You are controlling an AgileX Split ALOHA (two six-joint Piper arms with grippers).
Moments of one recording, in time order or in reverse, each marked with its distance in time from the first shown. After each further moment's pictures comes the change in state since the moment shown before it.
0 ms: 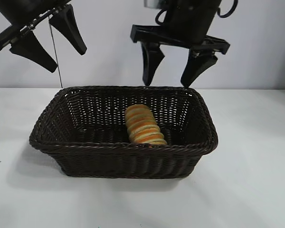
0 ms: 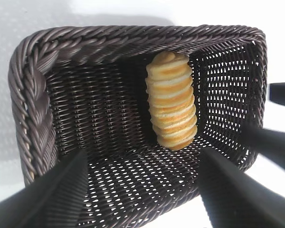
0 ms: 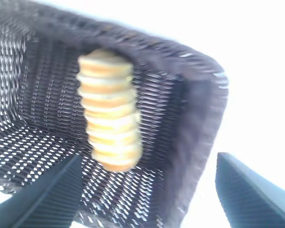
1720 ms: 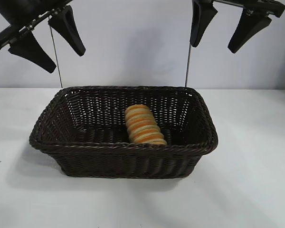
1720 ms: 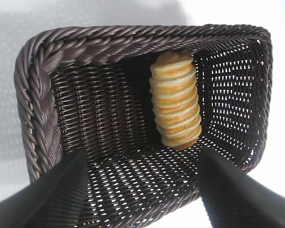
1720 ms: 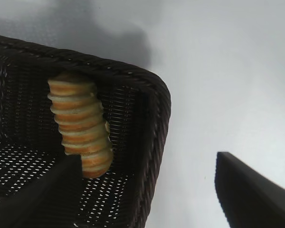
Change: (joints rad) left arm 0.000 0.000 0.000 0.014 0.001 0.000; right arm -0.103 -0.014 -0.044 0.008 0.039 -0.026
